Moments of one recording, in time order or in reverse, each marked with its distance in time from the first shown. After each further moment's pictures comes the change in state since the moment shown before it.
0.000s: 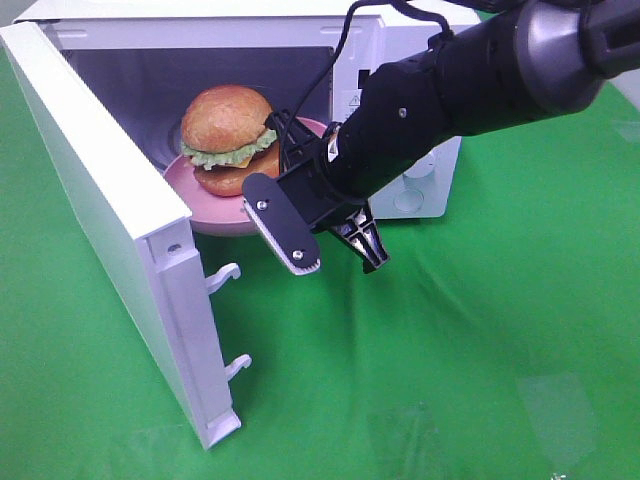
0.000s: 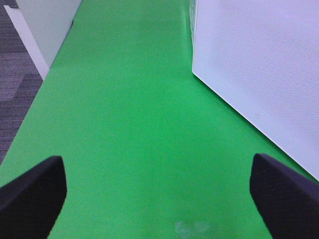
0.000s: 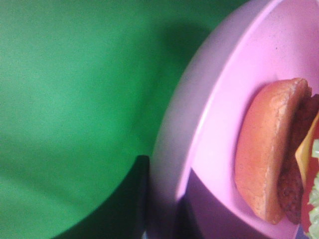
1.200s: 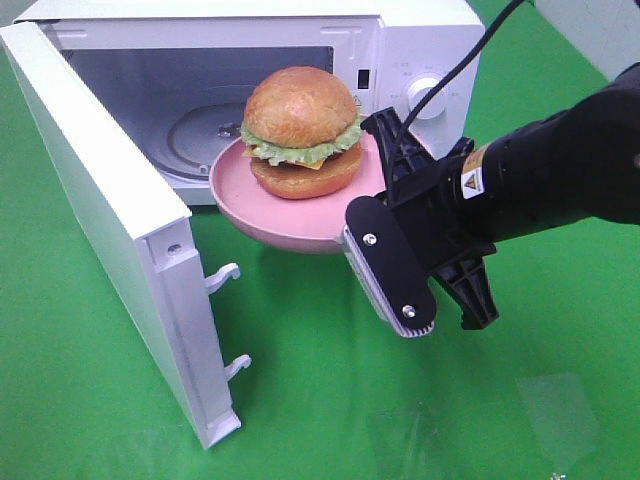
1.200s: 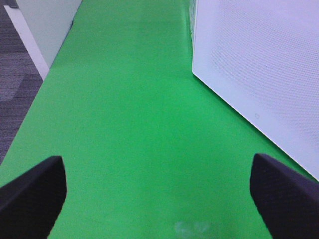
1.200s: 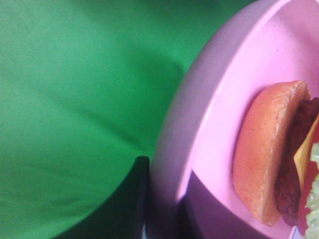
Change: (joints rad) left arm 0.000 0.000 0.000 0.000 0.000 0.000; right arm 0.000 -0.439 0.455 -0.013 -0.111 0.113
